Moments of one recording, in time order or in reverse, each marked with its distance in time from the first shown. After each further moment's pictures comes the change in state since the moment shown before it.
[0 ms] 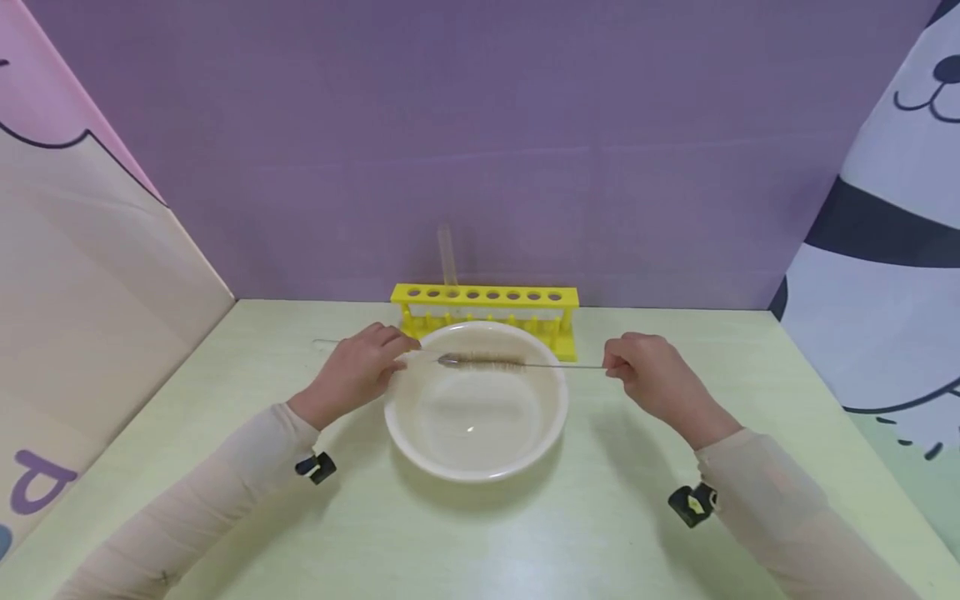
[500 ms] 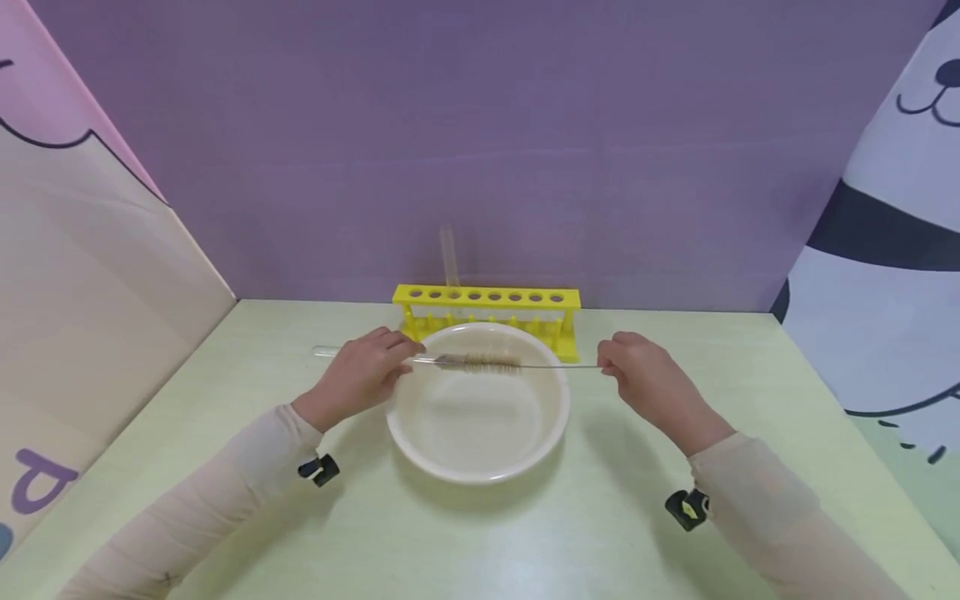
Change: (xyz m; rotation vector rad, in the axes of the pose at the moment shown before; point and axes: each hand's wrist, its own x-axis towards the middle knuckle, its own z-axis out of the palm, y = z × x) left_hand 0.001 0.004 0.000 -0.029 -0.024 0.014; right_hand 0.003 -0.006 0.008 -0.063 0.056 -0.083
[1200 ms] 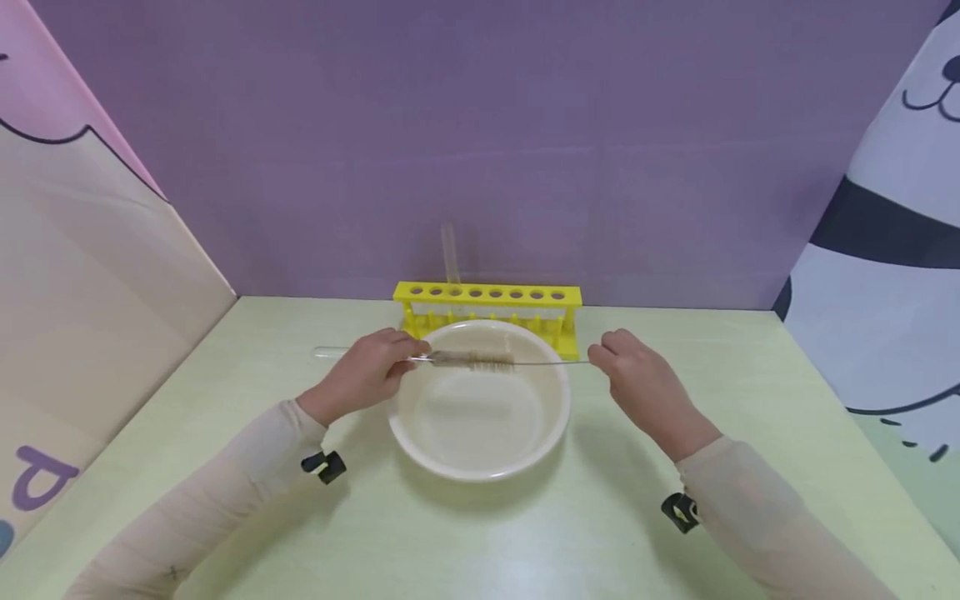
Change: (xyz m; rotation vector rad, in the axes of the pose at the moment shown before) left_hand 0.006 0.005 -0.003 -0.215 -0.105 -0.082; right_hand -0.002 -0.008 0.016 -0.119 0.255 -0.209
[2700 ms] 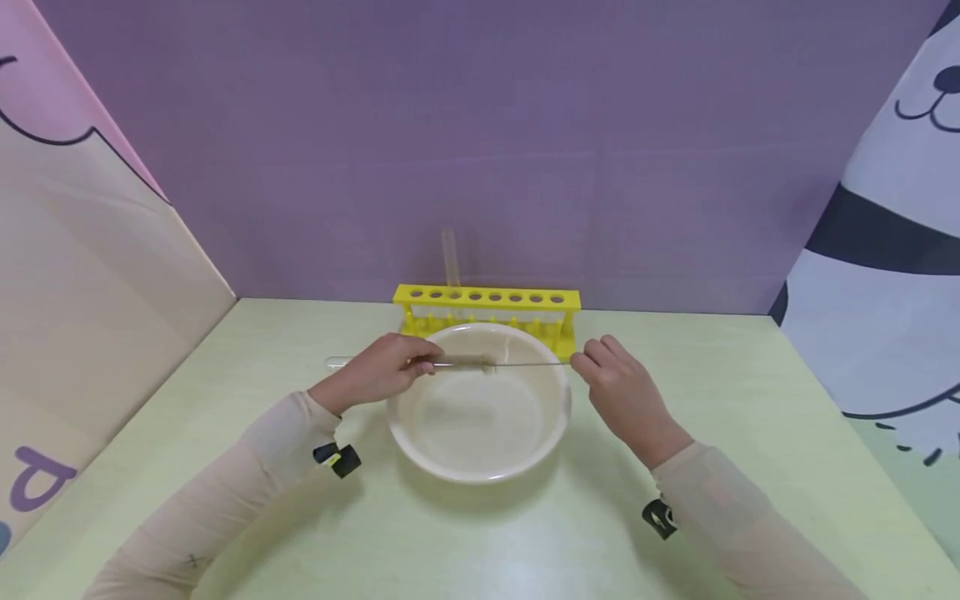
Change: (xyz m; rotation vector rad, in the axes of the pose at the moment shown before) left_hand 0.020 0.007 0.000 -0.251 -0.188 -0.084; right_hand 0.003 -0.010 0.013 0.044 0.087 -0.024
